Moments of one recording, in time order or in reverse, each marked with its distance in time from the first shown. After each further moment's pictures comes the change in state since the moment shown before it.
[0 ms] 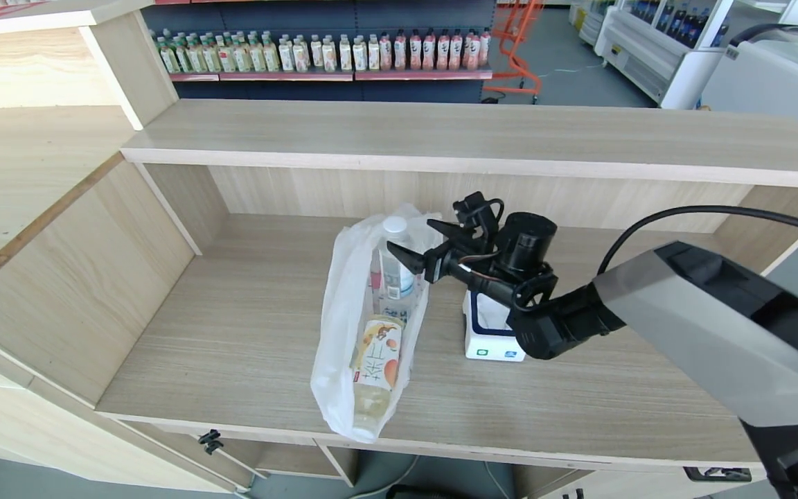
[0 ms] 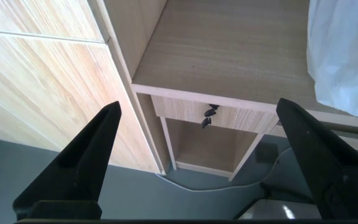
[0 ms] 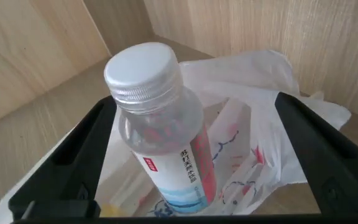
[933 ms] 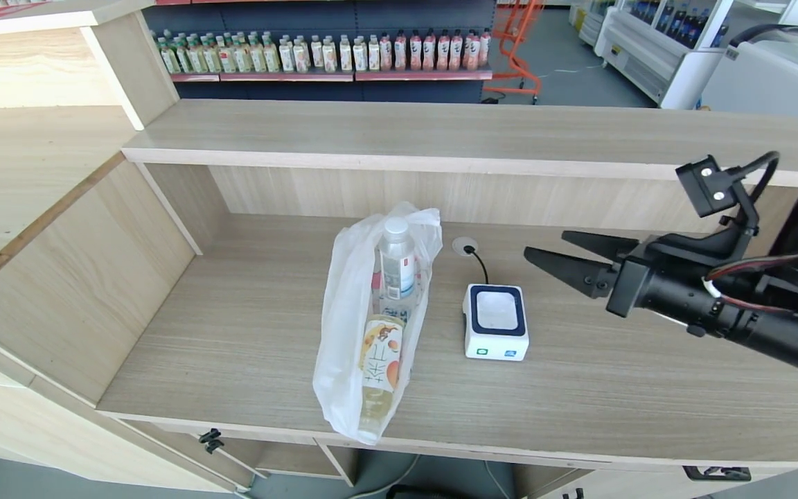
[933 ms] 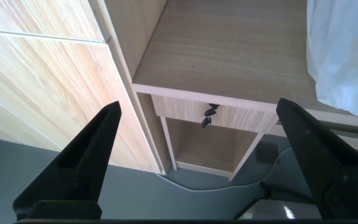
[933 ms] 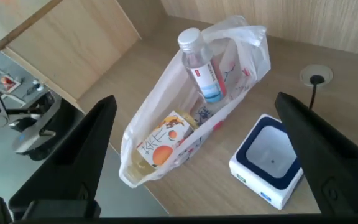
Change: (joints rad) left arm 0.000 0.000 0.000 0.000 0.000 0.000; right arm -0.122 -0.876 0.837 0.196 0.053 0.130
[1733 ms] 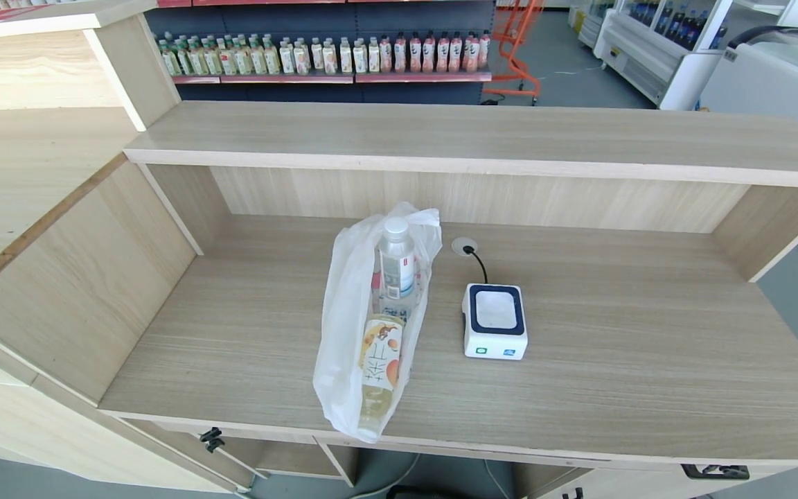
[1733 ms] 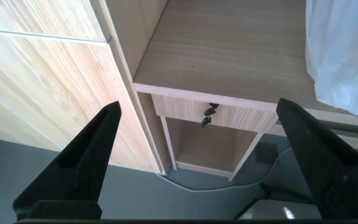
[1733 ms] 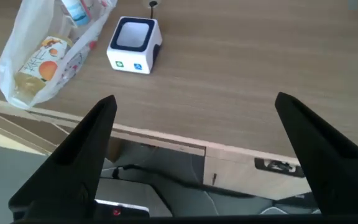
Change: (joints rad) left arm 0.000 0.000 0.000 0.000 0.000 0.000; right arm -0.209 -1.160 0.498 0.735 -0.410 -0.156
